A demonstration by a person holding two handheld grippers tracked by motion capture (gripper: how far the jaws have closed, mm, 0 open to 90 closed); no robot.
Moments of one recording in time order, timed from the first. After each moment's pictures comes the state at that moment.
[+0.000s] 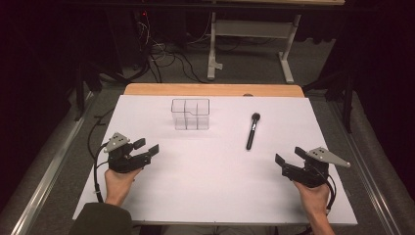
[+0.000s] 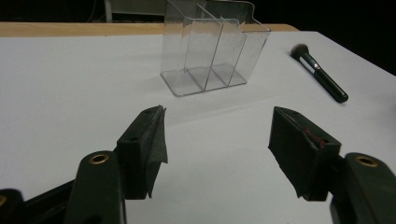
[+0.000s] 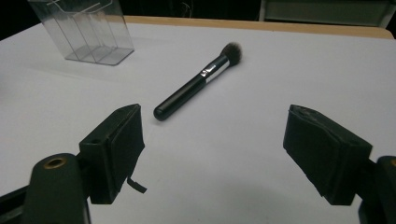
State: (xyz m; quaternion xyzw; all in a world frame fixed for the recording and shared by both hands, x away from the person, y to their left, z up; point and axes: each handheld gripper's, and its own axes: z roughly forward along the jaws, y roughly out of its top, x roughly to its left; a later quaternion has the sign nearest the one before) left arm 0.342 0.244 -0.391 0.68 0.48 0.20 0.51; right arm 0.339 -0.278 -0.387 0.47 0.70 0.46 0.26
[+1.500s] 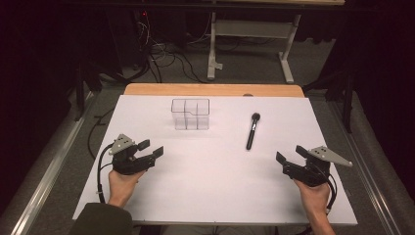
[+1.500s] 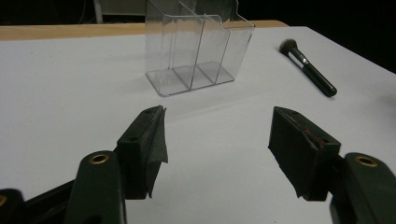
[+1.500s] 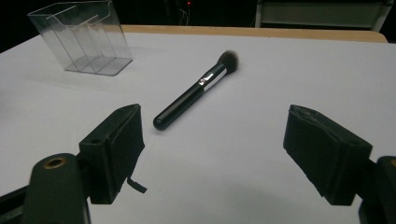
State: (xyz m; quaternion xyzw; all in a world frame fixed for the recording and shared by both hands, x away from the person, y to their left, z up) left arm 0.340 0.232 -0.392 0.69 0.47 0.20 0.51; right arm 0.340 -0.278 -0.382 0.48 0.69 0.47 0.26
